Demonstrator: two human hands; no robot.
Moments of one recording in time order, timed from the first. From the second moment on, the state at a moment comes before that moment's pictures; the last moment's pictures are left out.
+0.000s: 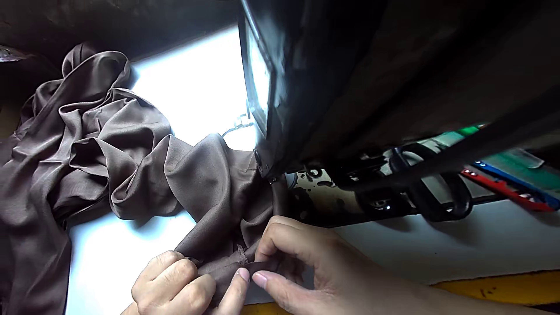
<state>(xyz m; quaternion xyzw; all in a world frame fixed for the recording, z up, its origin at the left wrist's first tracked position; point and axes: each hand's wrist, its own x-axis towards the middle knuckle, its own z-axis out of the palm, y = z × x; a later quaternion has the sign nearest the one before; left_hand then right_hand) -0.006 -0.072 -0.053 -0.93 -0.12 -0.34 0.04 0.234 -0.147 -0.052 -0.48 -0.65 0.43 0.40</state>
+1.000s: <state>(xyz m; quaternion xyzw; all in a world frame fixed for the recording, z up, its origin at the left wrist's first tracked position) -0.009 -0.062 -0.060 -0.93 -0.13 -0.35 -0.04 0.229 -0.145 -0.050 -0.49 -0.67 0.37 0.42</state>
